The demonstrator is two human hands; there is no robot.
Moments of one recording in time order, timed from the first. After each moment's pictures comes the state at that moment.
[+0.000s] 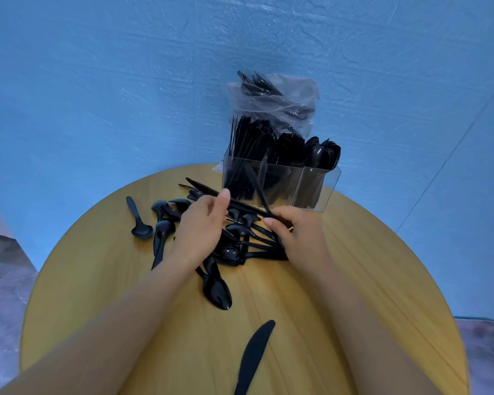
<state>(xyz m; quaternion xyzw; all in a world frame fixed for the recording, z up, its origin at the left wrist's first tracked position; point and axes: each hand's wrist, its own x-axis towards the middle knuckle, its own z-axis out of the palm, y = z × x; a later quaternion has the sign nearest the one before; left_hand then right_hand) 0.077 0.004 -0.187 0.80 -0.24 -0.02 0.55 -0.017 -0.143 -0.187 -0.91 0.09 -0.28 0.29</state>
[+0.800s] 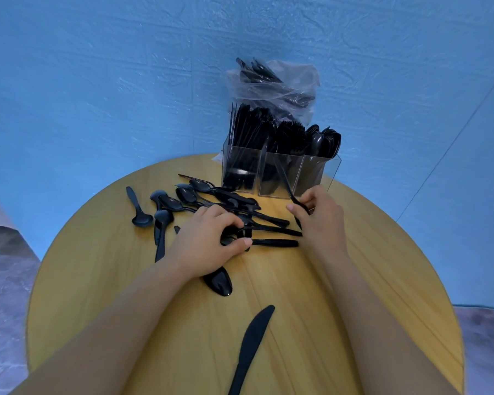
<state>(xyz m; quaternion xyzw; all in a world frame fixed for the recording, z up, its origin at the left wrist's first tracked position) 0.061 0.022 -0.197 0.88 -0.41 0.00 0.24 -0.023 -0.160 -0.188 -0.86 0.27 -0.33 0.29</state>
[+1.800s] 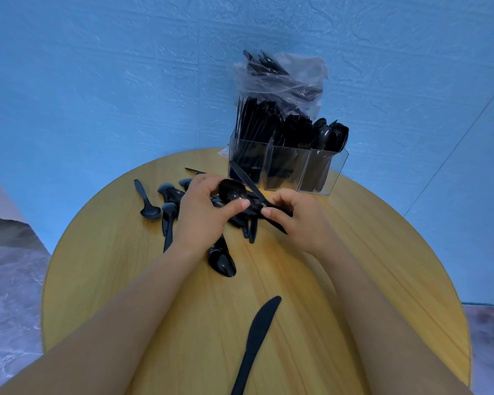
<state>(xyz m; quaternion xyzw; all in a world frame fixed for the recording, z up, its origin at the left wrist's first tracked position) 0.067 0.017 -0.190 0.77 -0.30 0.06 0.56 -0.021 -0.136 -0.180 -0.92 0.06 -0.20 0.34</state>
